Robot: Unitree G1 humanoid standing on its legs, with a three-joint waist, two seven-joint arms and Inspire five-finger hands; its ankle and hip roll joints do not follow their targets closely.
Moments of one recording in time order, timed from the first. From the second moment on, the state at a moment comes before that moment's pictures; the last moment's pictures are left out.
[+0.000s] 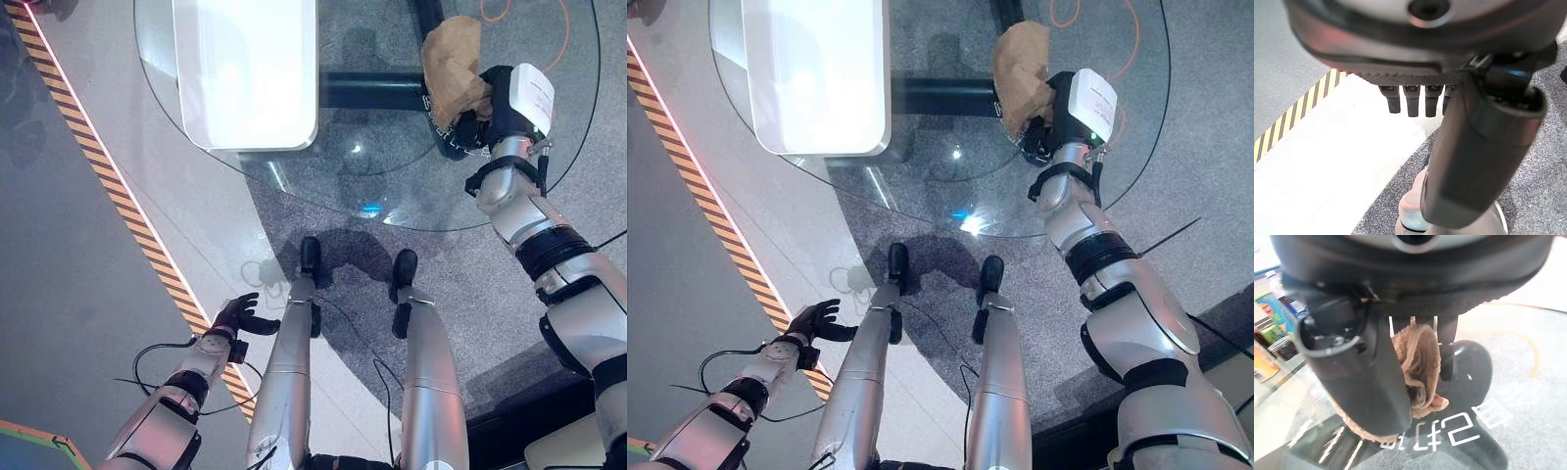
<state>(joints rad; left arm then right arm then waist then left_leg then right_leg) -0.50 0.38 -0.48 1.10 -0.42 -0.02 0.06 -1.18 -0.65 0.71 0.84 -0.01 0.19 -0.52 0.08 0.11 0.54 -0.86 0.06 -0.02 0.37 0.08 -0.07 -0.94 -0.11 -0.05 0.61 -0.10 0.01</state>
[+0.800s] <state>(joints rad) -0.50 0.36 -0.46 1.08 -0.40 -0.01 0.08 -1.13 -0.60 0.82 0.60 -0.17 0.19 -0.31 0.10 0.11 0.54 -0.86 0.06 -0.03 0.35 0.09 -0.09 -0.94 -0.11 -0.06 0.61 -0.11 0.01</state>
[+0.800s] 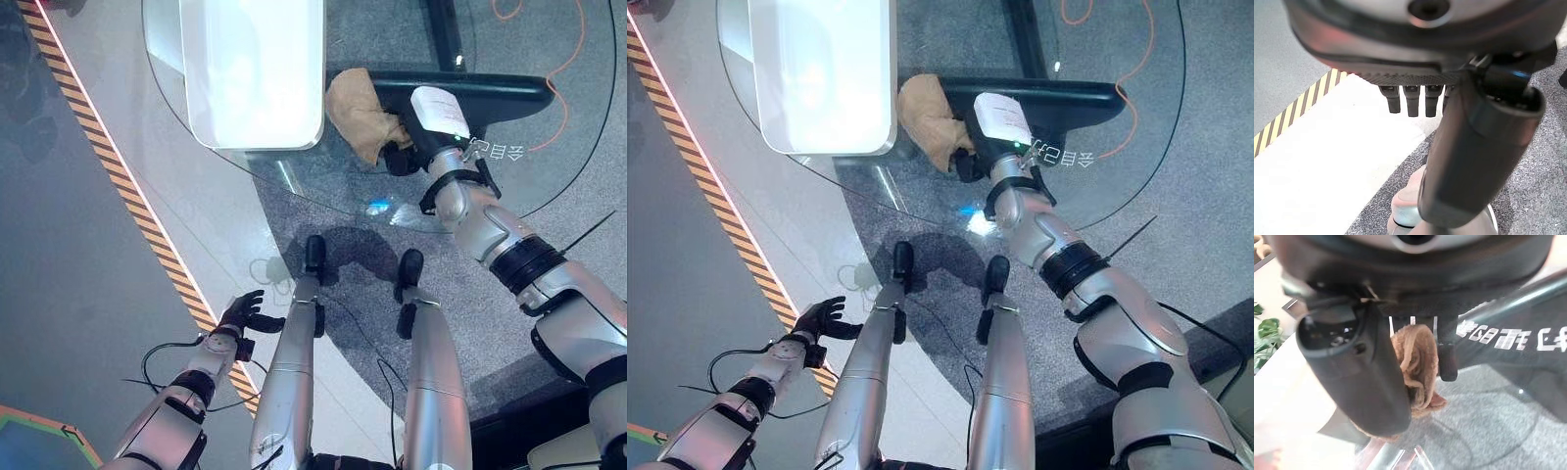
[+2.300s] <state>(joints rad) -0.50 0.32 -0.11 0.89 -1.21 -0.30 0.09 -0.95 -0.51 0.58 0.57 0.08 0.14 -0.56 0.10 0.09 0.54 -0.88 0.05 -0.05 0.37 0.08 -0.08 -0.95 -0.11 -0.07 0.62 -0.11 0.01</state>
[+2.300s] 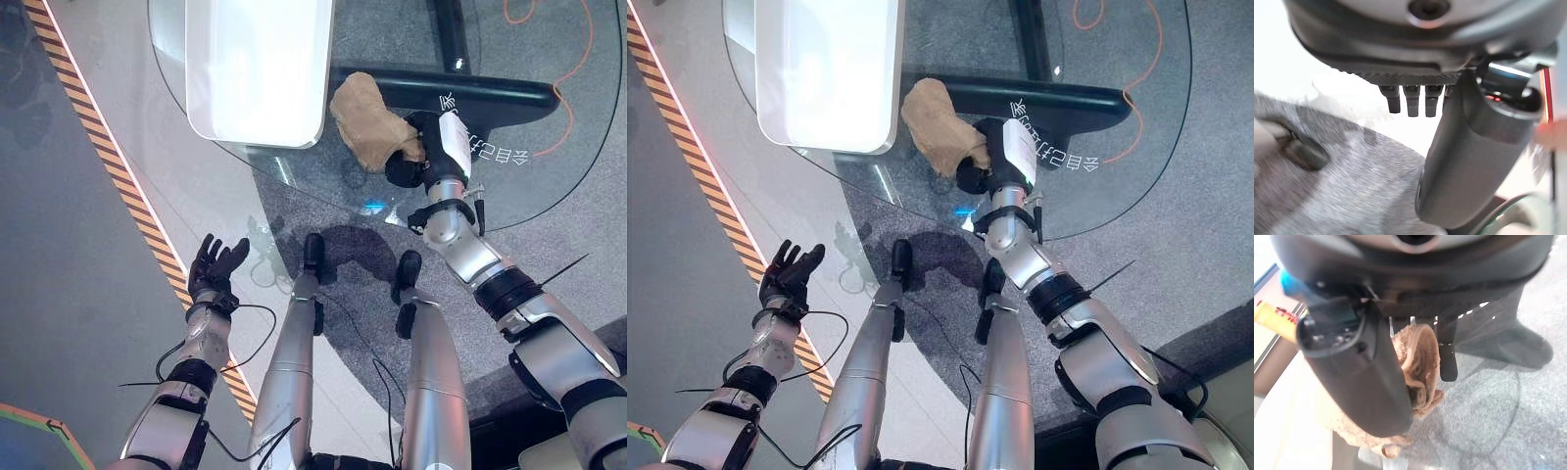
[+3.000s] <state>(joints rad) -0.50 0.32 0.02 0.65 -1.48 -0.43 -0.03 -0.77 -0.51 0.42 0.30 0.08 0.11 -0.58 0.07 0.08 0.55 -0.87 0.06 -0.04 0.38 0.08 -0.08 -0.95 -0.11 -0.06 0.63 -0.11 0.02</state>
